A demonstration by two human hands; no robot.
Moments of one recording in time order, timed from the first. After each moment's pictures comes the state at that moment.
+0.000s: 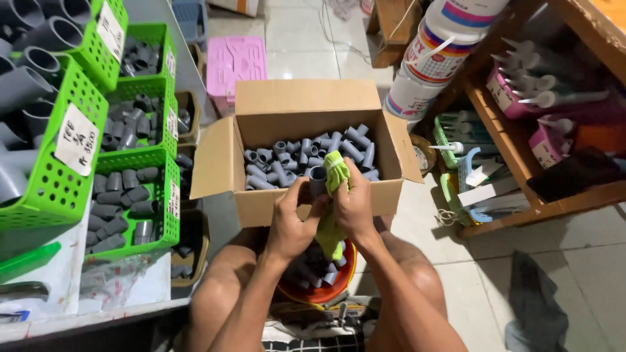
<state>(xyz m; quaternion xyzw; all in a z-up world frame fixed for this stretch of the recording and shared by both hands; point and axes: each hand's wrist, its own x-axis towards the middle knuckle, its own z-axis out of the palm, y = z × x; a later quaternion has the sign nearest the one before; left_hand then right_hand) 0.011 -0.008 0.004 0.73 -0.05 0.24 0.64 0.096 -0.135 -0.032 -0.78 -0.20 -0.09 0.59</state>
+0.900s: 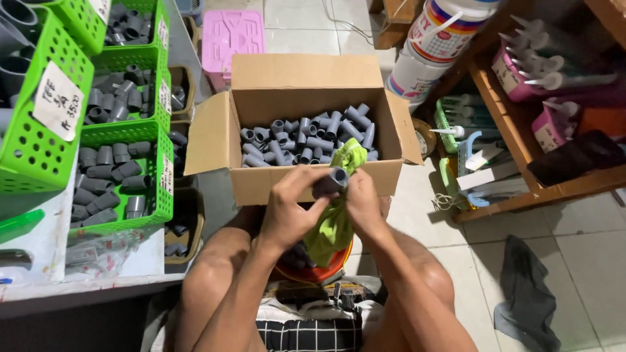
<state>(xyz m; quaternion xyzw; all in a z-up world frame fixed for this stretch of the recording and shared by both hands) -0.005 -0.010 0.026 0.78 -0.10 0.27 0.55 0.091 -0.173 -0.087 -0.77 -0.14 0.00 0.62</state>
